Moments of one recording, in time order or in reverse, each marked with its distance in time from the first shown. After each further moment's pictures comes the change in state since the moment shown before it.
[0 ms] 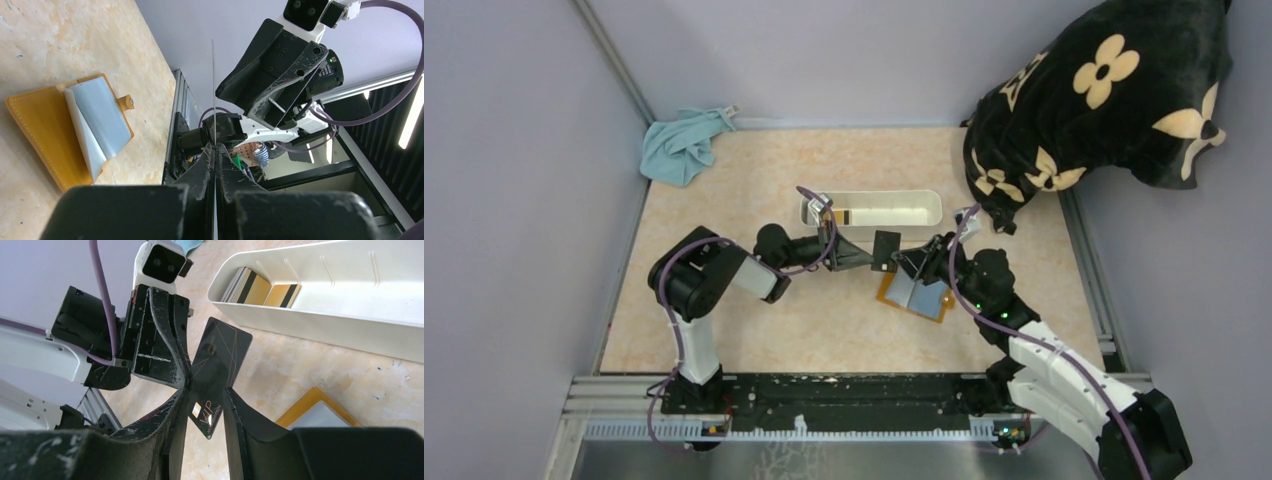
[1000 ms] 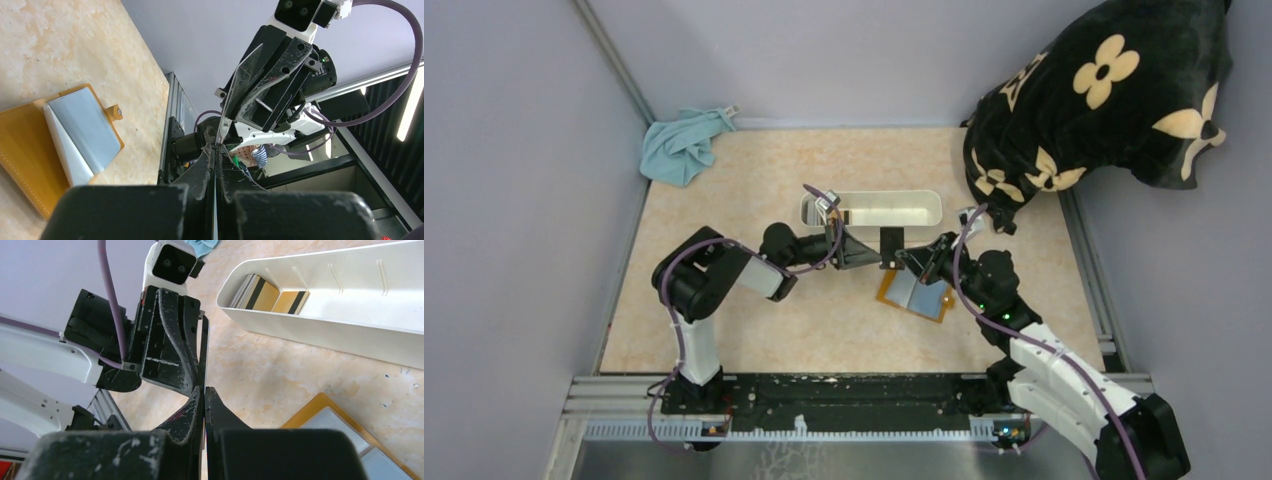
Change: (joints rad) left arm -0.041 0.006 0.046 0.000 -0.029 -0.005; right arm -0.032 -0.026 -0.013 0.027 -0.035 0.017
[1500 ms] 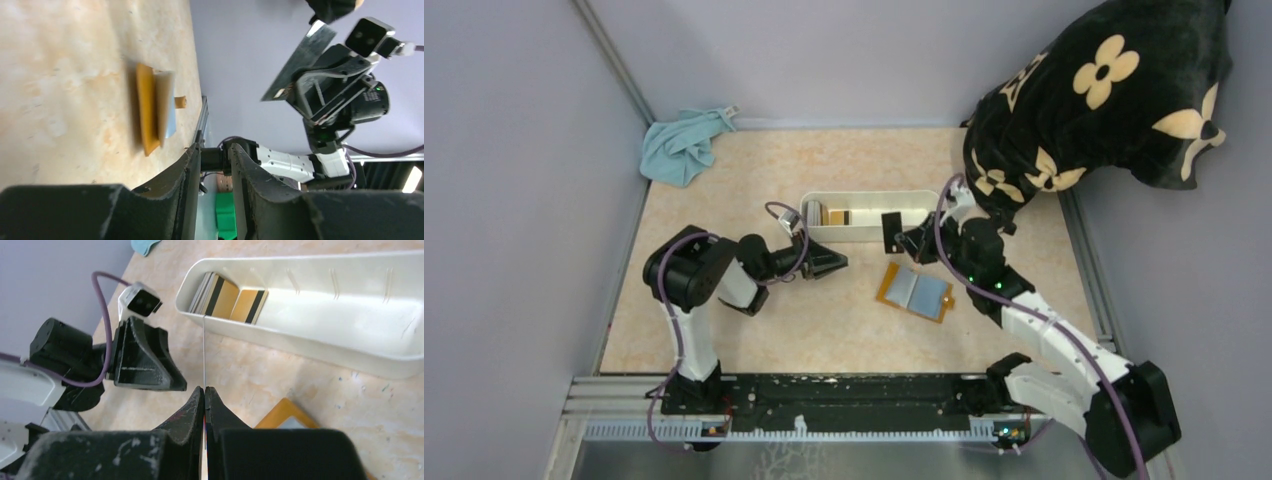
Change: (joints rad) left arm 0.169 0.034 -0.196 0.000 -0.034 -0.028; right arm -0.003 0.140 0.175 -0.202 0.063 -0.093
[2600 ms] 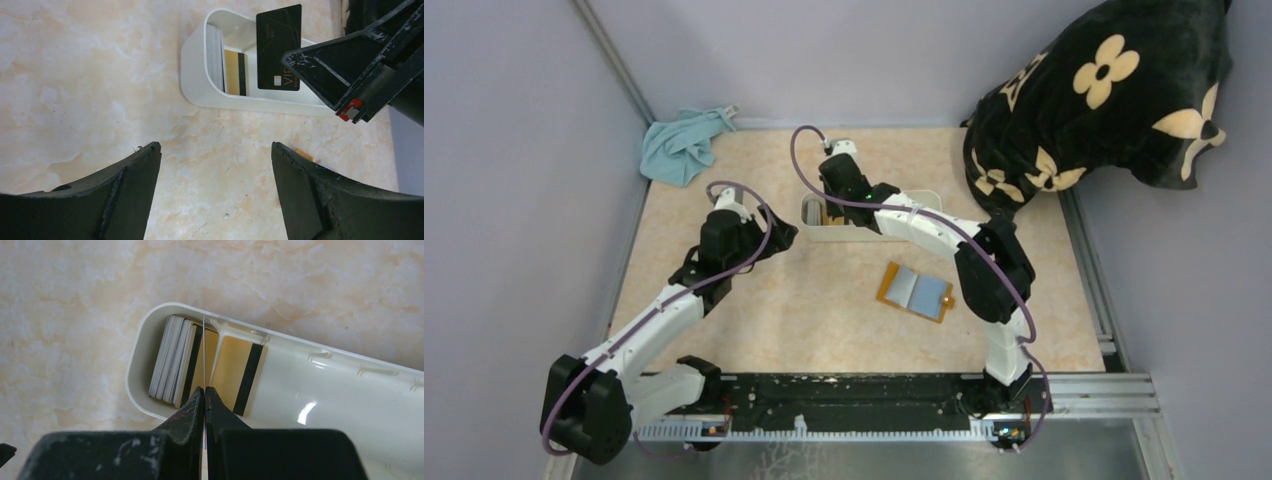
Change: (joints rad) left arm 0.054 -0.904 0.129 -1.479 -0.843 0.782; right arm 0.306 1.027 1.070 -0.472 0.509 -0.164
